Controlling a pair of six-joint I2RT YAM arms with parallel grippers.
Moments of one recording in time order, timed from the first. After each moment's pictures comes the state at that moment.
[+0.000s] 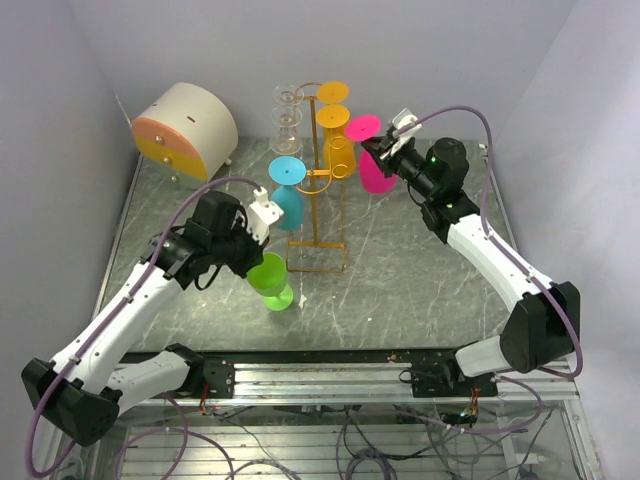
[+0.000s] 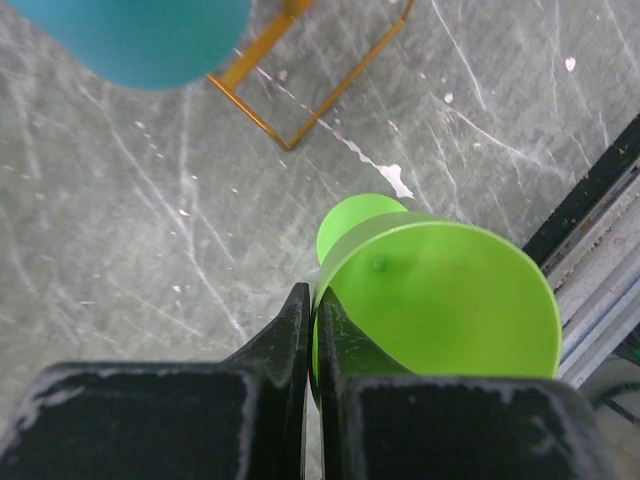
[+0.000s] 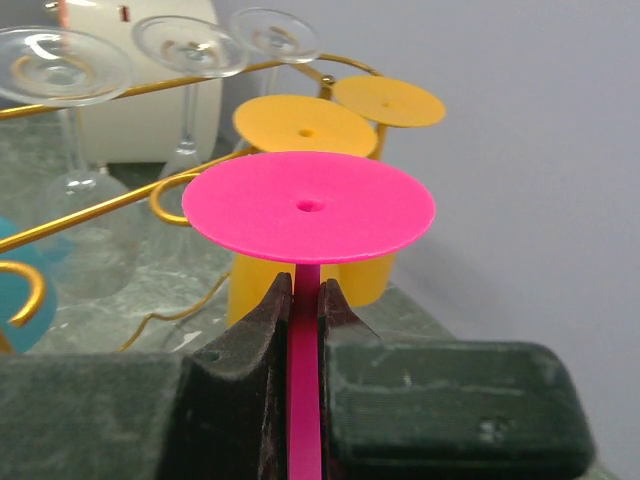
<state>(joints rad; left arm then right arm) -0.54 1.03 1.04 -0.81 0.25 0.23 0.36 1.42 1.16 0.34 -0.35 -0.28</state>
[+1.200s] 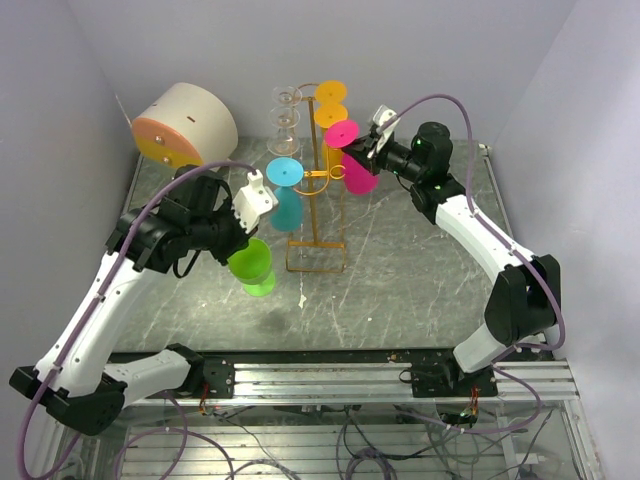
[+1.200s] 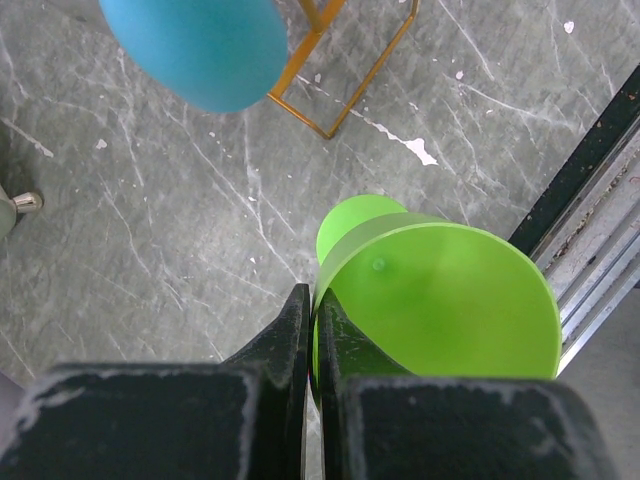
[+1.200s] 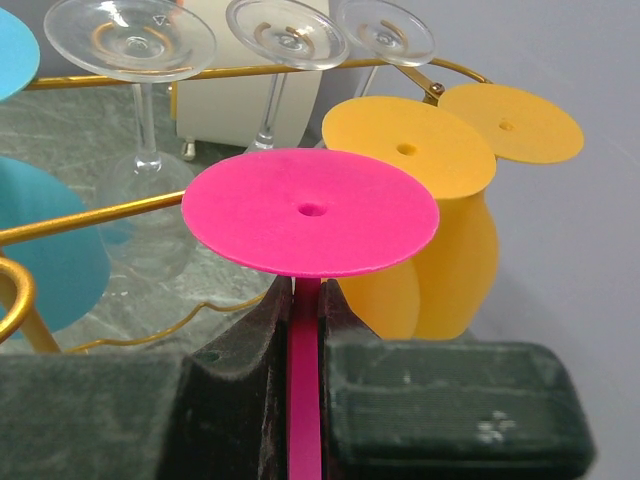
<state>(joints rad) -0.53 1.09 1.45 -1.15 0.22 0.43 0.36 1.59 1.31 0.26 -0.63 -0.32</state>
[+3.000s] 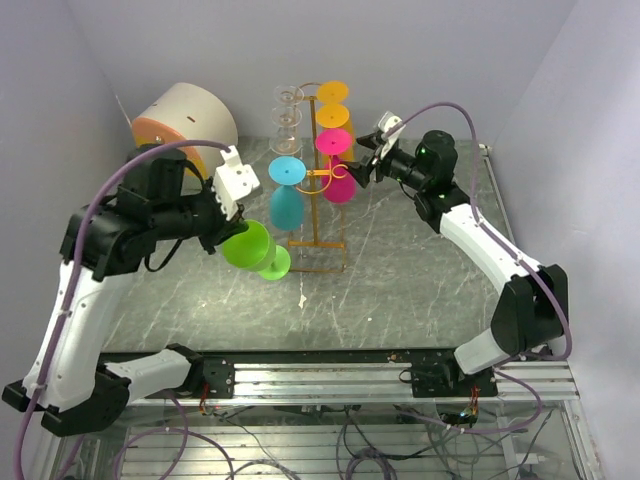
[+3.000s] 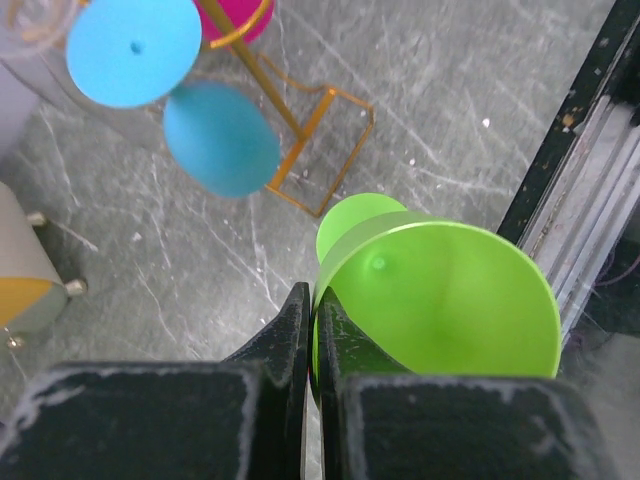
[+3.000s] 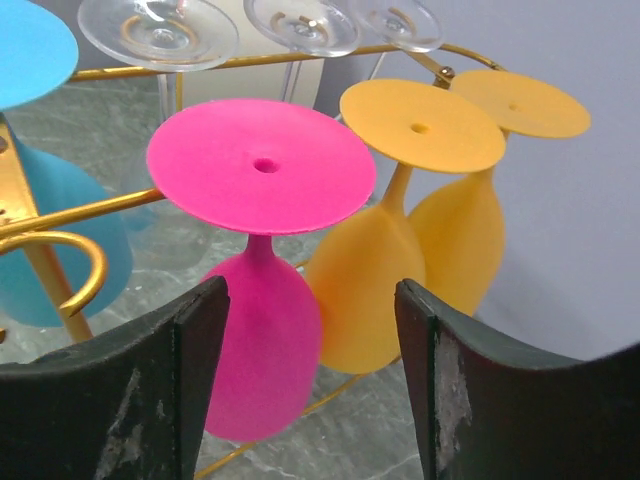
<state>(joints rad) -0.48 1.13 1.73 -1.25 0.39 0.46 0.36 1.54 1.24 0.29 -0.61 -0.29</state>
